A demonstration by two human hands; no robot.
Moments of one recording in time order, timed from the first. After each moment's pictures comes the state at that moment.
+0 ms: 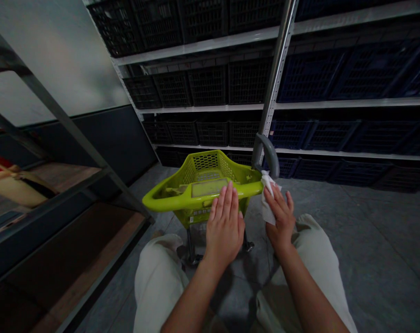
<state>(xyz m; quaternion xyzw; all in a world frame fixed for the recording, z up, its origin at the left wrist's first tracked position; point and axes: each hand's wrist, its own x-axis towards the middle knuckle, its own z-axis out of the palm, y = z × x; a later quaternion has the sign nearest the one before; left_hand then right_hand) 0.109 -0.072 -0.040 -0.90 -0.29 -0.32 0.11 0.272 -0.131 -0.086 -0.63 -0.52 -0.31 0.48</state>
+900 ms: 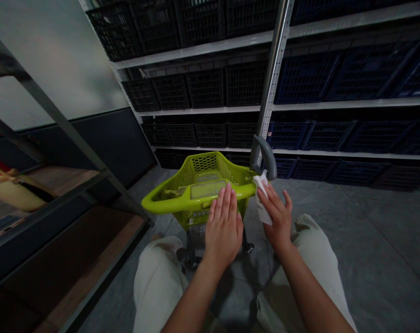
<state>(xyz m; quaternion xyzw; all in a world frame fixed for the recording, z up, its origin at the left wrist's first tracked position) 0.109 -0.071 -0.041 -0.90 -0.29 -0.32 0.09 0.271 -0.137 -0.074 -0.64 -0.57 -0.31 0.41</state>
